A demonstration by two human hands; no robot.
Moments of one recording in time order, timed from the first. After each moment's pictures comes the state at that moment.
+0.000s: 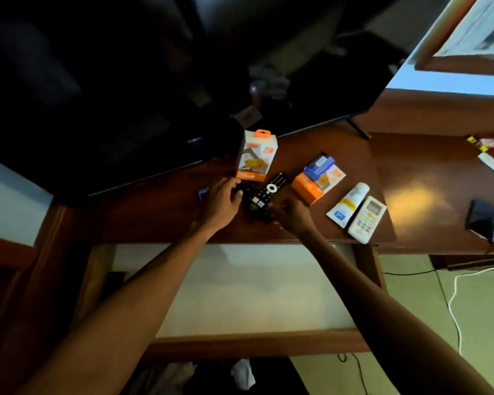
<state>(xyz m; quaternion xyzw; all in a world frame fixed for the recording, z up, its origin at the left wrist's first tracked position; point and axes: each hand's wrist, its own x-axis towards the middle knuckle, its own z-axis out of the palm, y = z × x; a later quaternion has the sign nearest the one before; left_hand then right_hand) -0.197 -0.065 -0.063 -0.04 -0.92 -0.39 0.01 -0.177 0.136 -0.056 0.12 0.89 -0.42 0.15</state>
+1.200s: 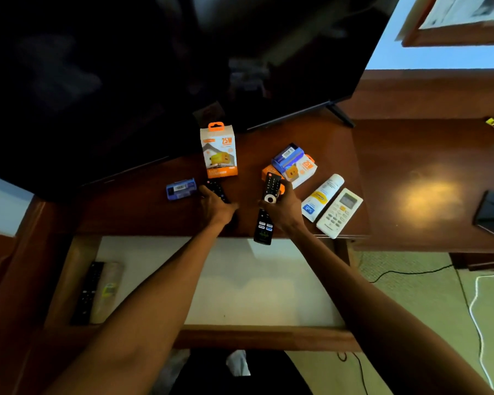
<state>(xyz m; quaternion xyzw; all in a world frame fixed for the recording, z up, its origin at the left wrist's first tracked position) -0.186 0.059 -0.071 0.31 -0.87 -0.37 -0.11 -0.174 0.222 -0.051 0.15 0.82 -0.55 0.11</state>
